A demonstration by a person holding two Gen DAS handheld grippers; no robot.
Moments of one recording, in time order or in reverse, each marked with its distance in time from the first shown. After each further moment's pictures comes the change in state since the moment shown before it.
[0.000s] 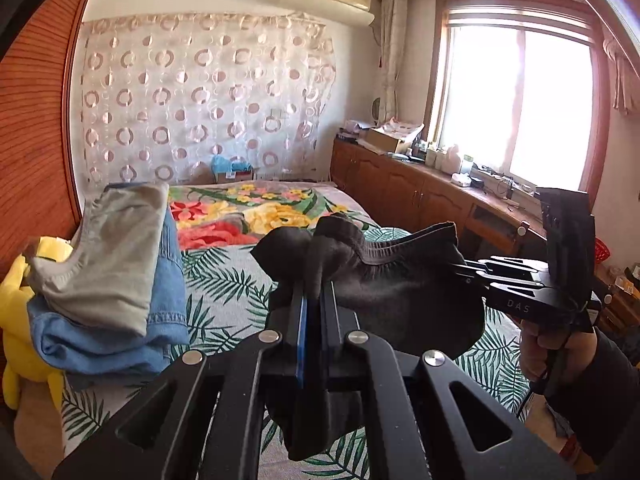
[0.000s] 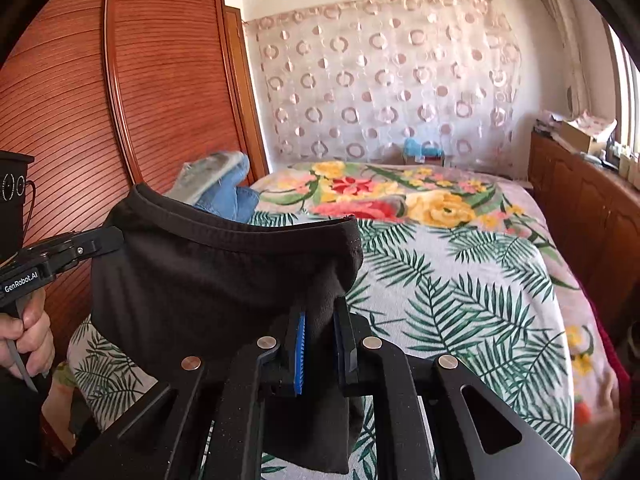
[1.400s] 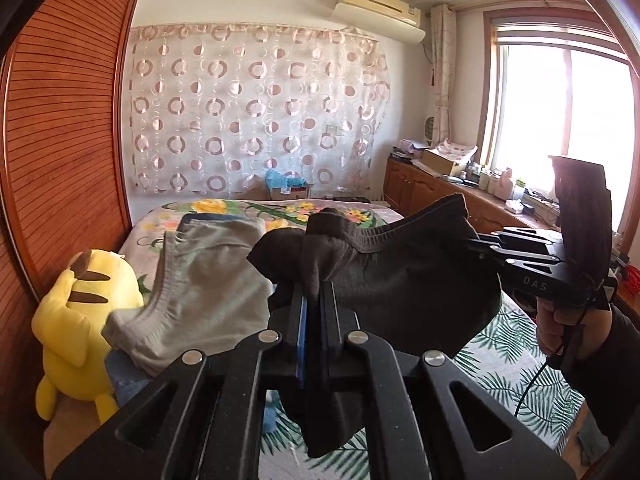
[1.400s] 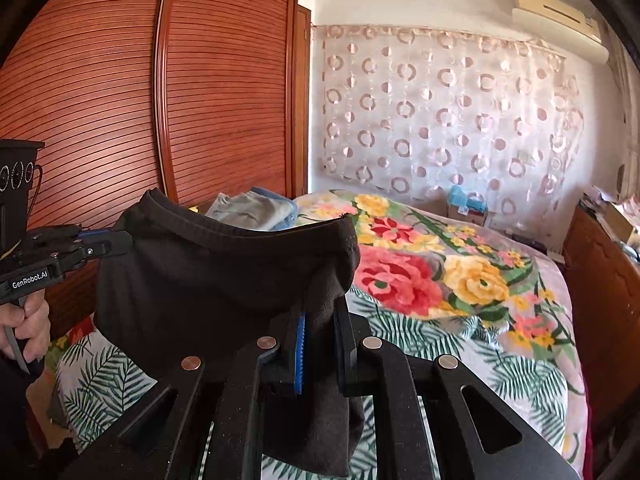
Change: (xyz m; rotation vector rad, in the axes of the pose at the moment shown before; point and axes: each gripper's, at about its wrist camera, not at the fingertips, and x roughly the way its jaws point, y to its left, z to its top) left arm 0.005 0.091 0.035 -0.052 -0.049 0.177; right arm 0.089 0.009 0.096 -0.230 -0.036 0.101
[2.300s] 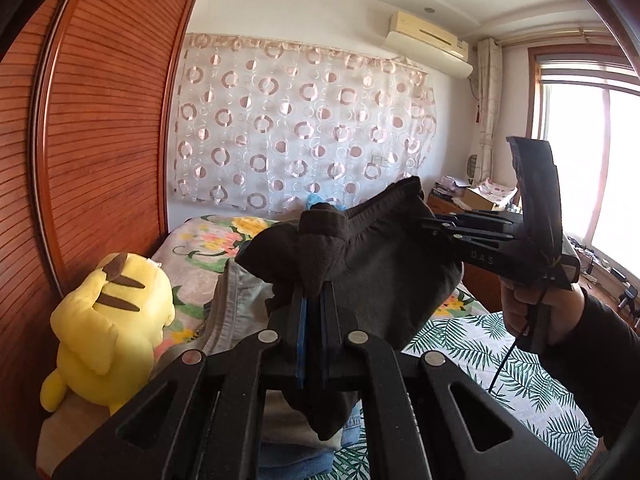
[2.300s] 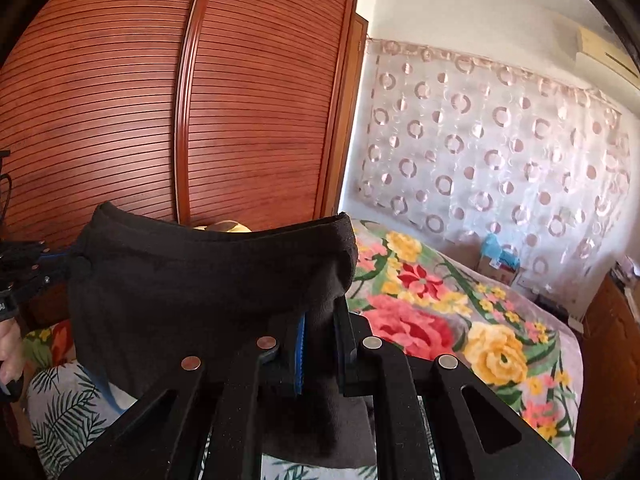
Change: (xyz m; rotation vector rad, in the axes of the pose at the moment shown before) left arm 0.006 0.049 0.004 -0.126 -0.097 0.118; right arm 0.116 -0.022 0.055 -0.179 -0.050 0.105
